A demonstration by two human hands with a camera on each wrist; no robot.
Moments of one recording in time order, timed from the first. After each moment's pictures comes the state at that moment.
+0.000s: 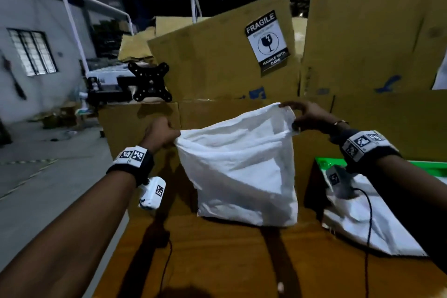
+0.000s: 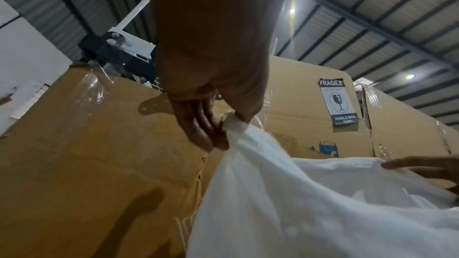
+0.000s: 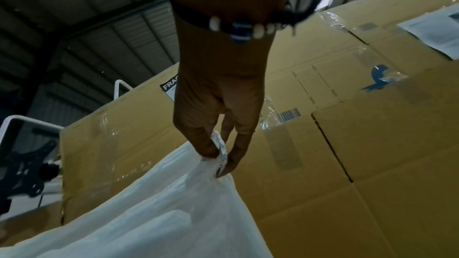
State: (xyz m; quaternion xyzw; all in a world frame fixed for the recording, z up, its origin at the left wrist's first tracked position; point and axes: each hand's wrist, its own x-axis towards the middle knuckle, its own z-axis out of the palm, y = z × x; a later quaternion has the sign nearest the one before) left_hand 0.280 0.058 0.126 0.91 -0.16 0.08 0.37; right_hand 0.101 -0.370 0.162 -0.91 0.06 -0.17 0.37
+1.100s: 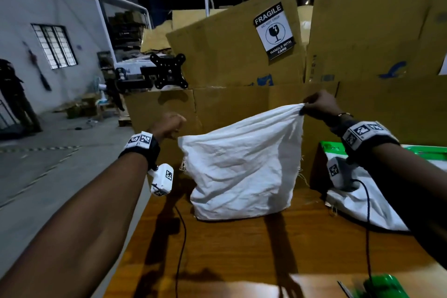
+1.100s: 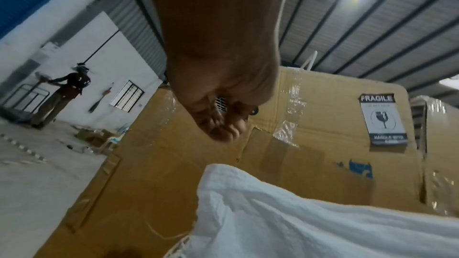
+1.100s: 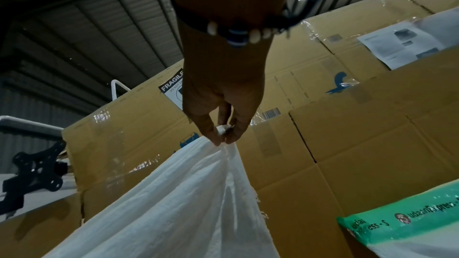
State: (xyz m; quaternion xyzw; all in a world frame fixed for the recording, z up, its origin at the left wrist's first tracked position) left_hand 0.211 0.096 0.132 0.86 -0.12 -0.01 0.49; right_hand 0.053 -0.341 0.157 -0.89 0.17 -0.25 0.34
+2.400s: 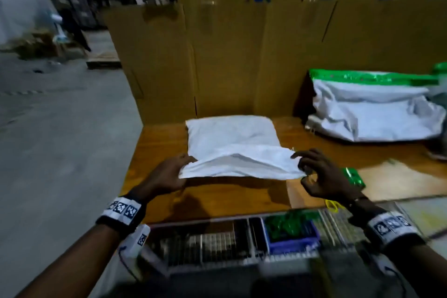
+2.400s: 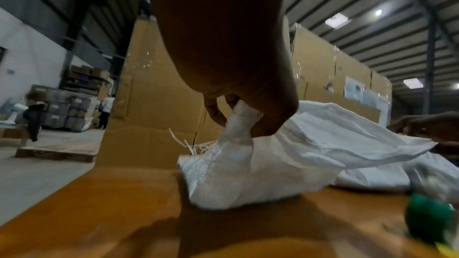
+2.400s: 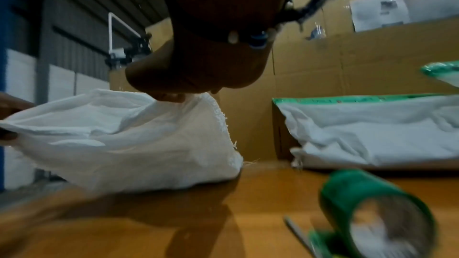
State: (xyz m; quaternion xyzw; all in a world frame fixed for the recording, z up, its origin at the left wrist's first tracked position) left_hand 0.006 0.217 -0.135 0.86 -0.45 -0.06 0.24; right_hand -0.228 -0.208 -0.123 -0.95 -0.09 -0.21 0.20
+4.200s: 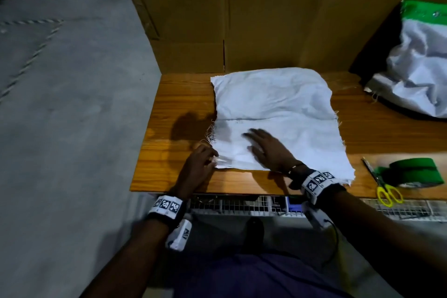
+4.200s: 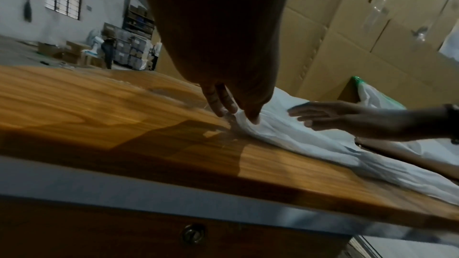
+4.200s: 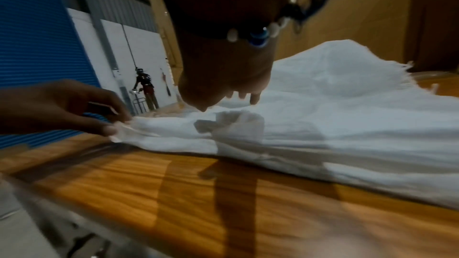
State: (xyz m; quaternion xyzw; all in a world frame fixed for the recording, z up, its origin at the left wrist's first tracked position) left_hand 0.012 0.215 -0.286 0.89 -0.31 -0.05 0.34; right_hand -0.029 -0.086 -0.294 -0.96 -0.10 0.02 0.25
